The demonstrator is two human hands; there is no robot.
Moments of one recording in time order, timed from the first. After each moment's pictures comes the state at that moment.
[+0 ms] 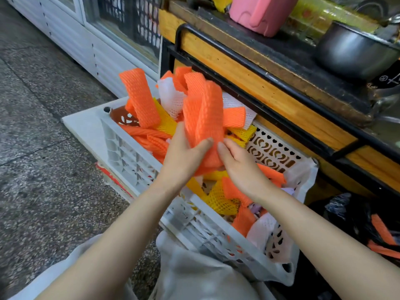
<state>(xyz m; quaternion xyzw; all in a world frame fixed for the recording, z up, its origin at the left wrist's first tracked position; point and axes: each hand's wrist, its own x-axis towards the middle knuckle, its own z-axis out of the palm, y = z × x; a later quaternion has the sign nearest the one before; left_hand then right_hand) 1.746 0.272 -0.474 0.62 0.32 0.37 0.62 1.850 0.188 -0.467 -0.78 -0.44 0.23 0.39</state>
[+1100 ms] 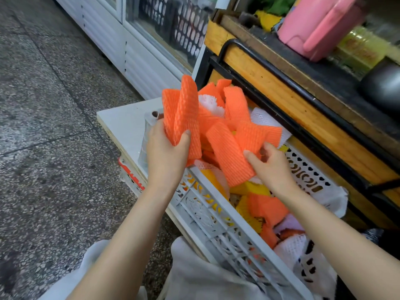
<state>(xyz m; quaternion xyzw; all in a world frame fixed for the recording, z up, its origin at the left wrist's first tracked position) 1.679 0.342 -0.495 0.59 0.46 0.48 0.47 1.859 0.236 -0.473 -0.82 -0.43 0.11 0.36</state>
